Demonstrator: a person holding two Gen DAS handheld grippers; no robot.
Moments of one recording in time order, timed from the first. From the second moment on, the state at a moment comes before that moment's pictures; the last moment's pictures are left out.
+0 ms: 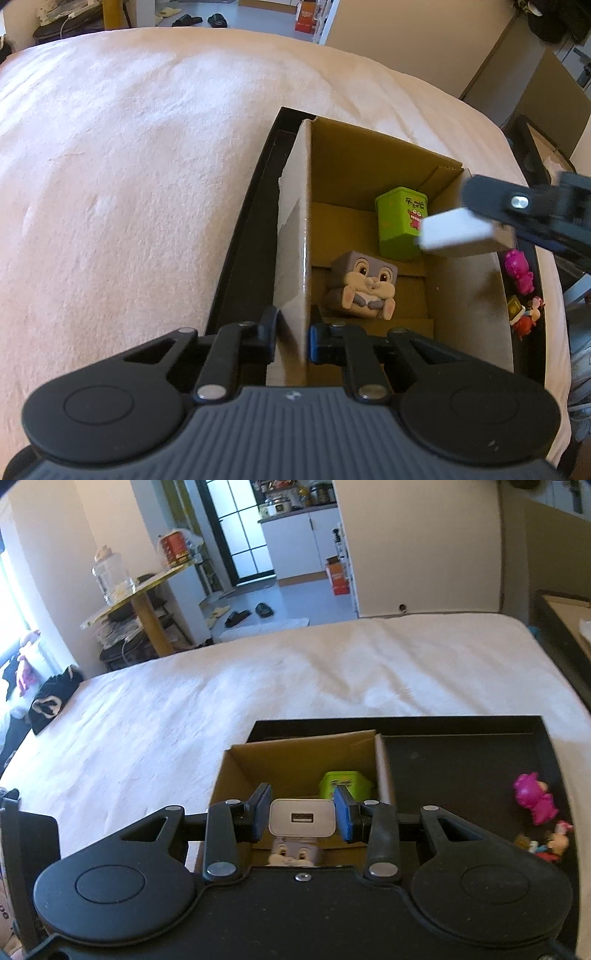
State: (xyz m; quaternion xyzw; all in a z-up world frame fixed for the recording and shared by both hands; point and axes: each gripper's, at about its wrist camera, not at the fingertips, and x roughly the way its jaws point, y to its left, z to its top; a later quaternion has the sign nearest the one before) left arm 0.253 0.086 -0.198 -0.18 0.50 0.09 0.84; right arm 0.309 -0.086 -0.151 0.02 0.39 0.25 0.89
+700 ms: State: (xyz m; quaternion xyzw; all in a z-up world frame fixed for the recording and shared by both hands) left arm 0.250 0.093 -0.200 -0.21 0.49 0.09 0.84; right arm 0.305 -0.074 -0.160 0.03 0.42 0.27 0.87
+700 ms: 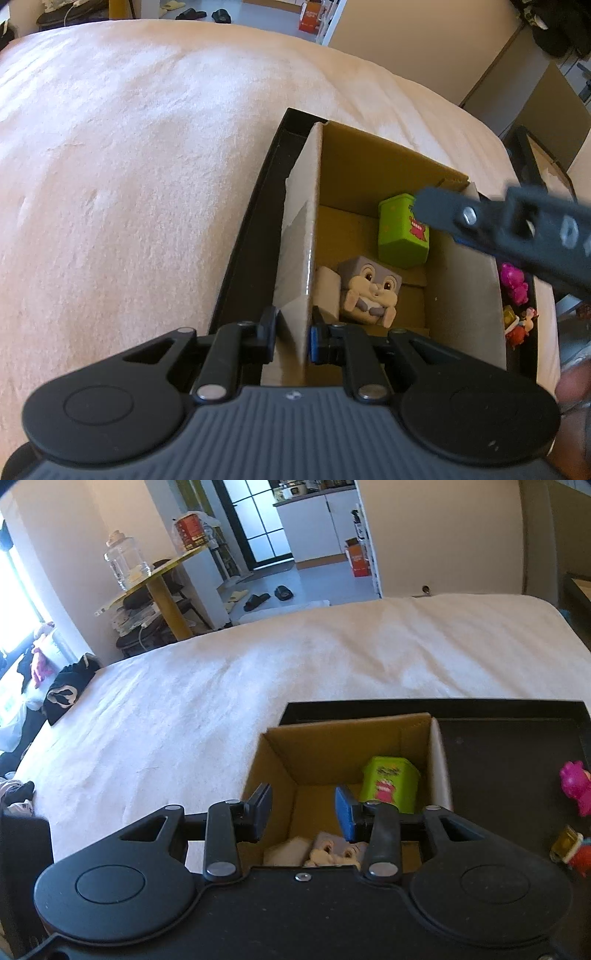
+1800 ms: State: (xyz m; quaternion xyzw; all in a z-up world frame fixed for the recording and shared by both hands) left arm 0.246 0.076 -0.174 -0.17 0.51 0.11 0.83; right arm 0.276 -0.172 -0.157 0.06 0.40 0.19 0.90
